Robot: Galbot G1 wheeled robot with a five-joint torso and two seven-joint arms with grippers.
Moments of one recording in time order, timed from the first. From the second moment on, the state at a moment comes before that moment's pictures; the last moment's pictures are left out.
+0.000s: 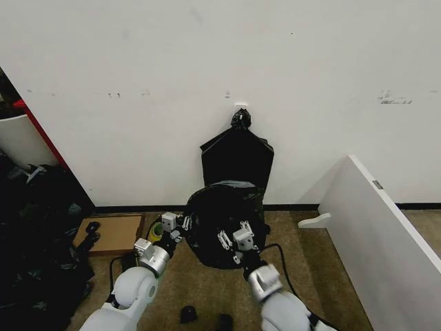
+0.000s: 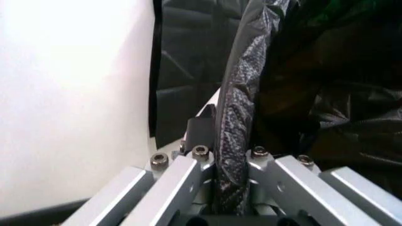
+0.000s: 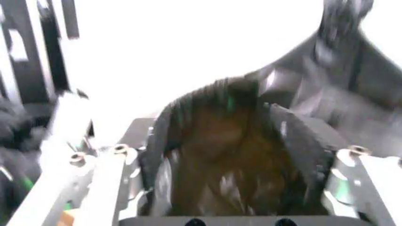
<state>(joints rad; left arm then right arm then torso) 1.28 -1.14 -0.29 -1.77 -0.50 -0.13 0.19 -1.31 1.02 -0.15 2.15 0.17 0.08 0.30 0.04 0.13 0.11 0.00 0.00</state>
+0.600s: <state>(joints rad) 1.25 -1.13 -0.30 -1.58 -0.43 -0.49 0.44 -1.30 0.73 0.02 2.24 0.26 -0.14 0.35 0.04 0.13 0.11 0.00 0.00</state>
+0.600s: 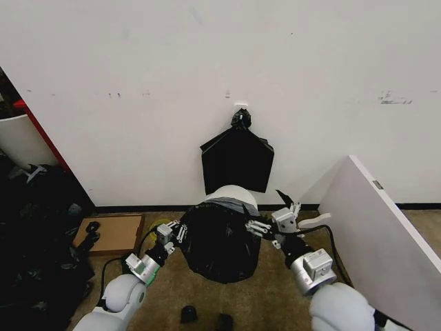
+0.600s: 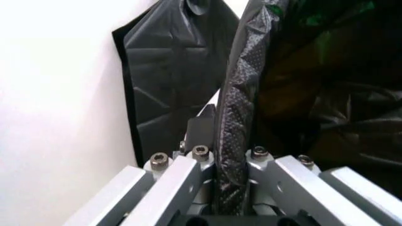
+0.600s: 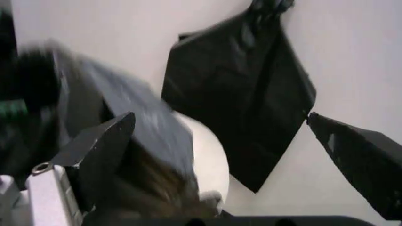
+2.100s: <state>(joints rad) 1.28 -1.13 -0.31 -1.64 -0.35 -0.50 0.66 -0.98 0.80 0.16 1.53 0.72 0.40 -0.83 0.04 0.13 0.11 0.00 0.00</state>
